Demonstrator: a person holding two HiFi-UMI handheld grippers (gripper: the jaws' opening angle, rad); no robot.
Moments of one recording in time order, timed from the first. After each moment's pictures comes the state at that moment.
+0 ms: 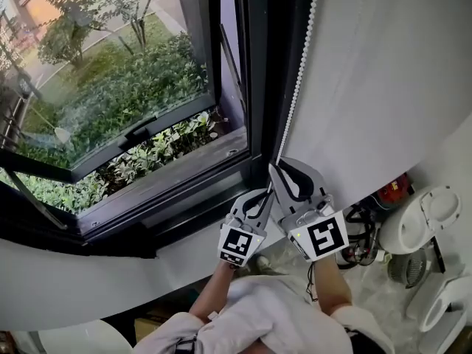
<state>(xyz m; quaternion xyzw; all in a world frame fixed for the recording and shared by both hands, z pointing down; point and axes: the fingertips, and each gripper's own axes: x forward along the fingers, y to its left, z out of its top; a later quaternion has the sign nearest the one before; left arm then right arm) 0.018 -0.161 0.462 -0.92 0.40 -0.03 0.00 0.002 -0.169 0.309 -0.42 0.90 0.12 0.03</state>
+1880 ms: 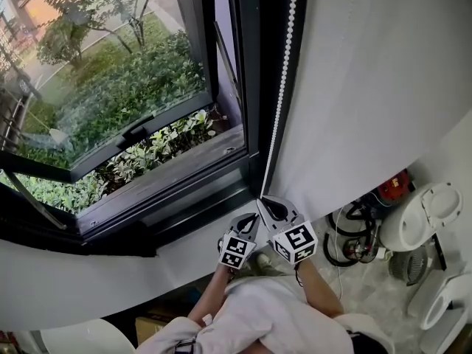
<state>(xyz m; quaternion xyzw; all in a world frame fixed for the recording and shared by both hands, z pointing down) -0.004 -0.126 0.658 -0.89 0.40 -0.17 -0.11 -0.010 -0.150 0.513 -0.39 0.92 -0.09 -0.07</state>
